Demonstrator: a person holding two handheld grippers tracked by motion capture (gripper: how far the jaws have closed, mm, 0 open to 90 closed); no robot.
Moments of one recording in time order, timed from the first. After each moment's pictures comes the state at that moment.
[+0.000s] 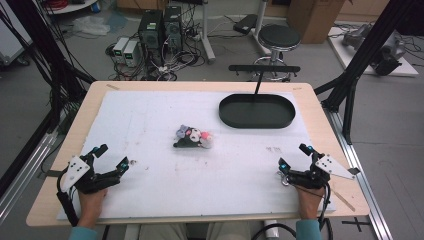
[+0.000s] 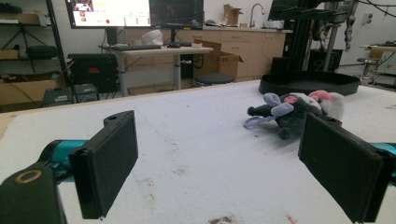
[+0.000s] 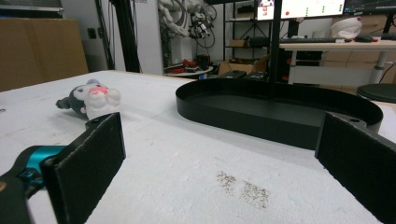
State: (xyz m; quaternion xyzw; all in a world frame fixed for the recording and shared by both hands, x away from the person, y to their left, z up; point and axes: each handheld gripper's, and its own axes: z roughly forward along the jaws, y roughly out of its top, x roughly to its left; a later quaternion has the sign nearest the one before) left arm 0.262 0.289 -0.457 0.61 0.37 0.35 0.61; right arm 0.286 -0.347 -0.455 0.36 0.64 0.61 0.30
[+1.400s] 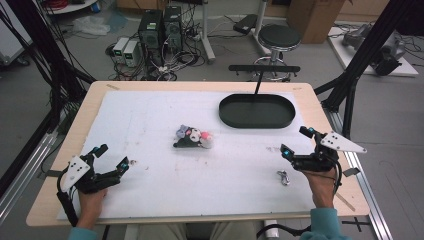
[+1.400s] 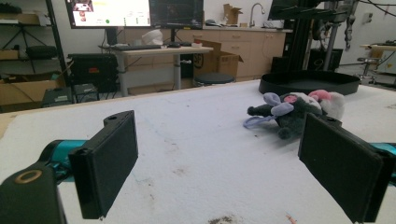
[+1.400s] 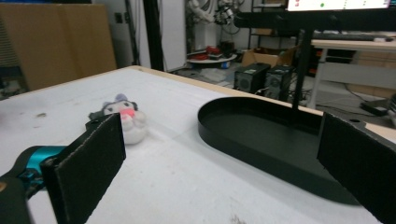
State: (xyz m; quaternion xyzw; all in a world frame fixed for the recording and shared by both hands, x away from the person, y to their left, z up) left arm 0.262 0.288 -0.457 0.61 0.36 0.35 0.61; right arm 0.304 -0.340 -0.375 0.32 0.69 0.60 0.26
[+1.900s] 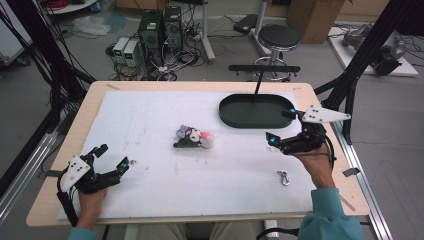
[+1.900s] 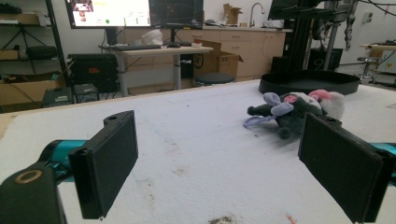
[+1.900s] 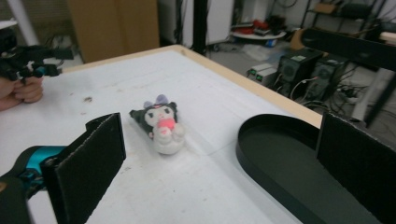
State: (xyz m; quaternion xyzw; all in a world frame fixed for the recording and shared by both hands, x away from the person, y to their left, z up) left arm 0.262 0.288 -0.457 0.61 0.36 0.35 0.61; right arm 0.337 -0.296 -0.316 0.25 0.77 0.56 0.20
